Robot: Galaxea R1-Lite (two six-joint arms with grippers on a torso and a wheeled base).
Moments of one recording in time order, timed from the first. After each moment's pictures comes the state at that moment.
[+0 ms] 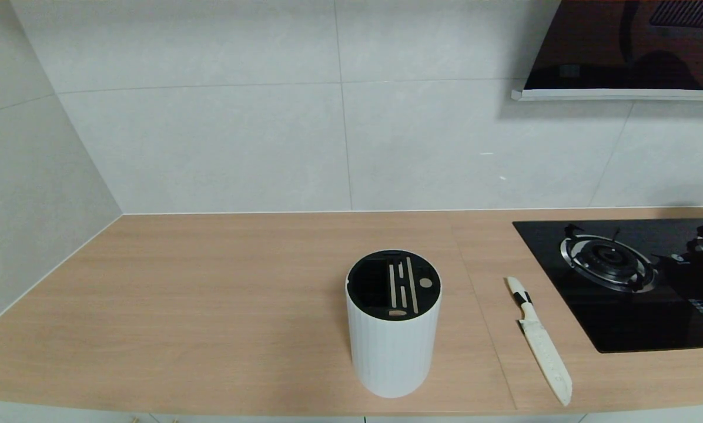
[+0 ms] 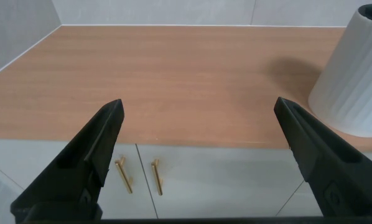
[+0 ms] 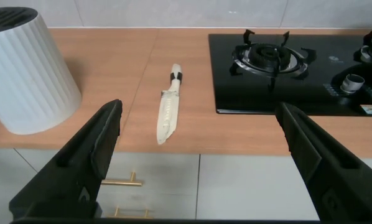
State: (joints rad) left arm 0.00 0.00 0.00 0.00 0.05 -0.01; right arm 0.00 0.00 0.00 0.00 0.02 -0.02
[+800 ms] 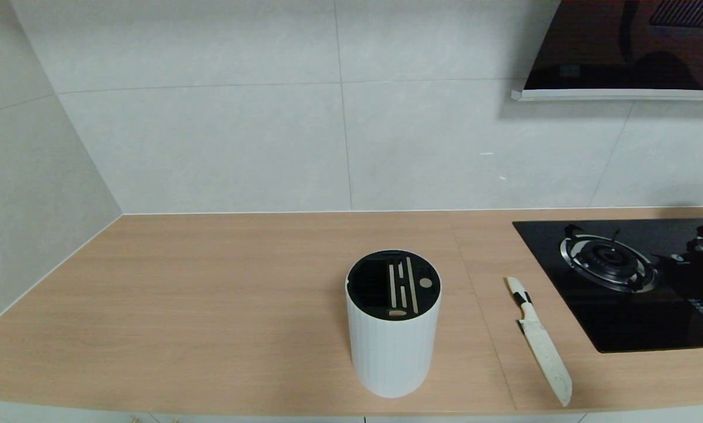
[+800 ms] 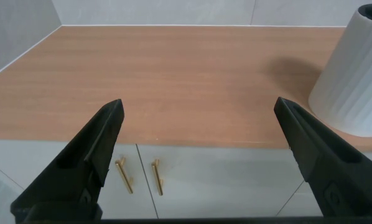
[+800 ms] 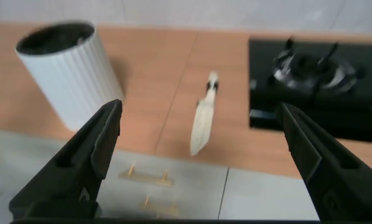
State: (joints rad) left arm 0.00 0.00 0.00 0.00 0.05 -0.01; right arm 0.05 0.40 -0.25 -0.02 0.16 0.02
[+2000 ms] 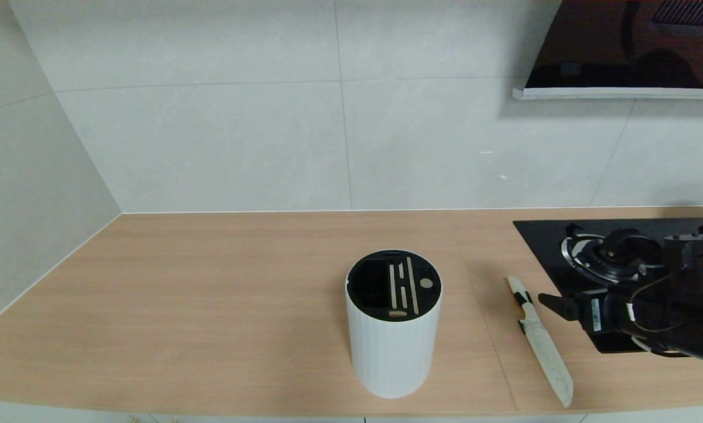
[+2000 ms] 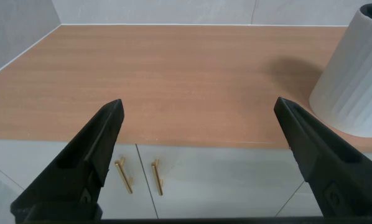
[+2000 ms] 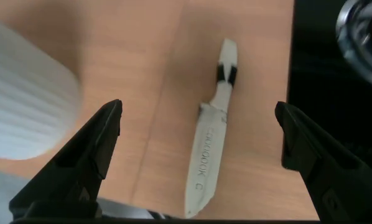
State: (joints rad) left arm 0.00 0.00 0.00 0.00 0.05 -0.01; right arm 0.17 1.65 -0.48 -0.66 0.02 0.01
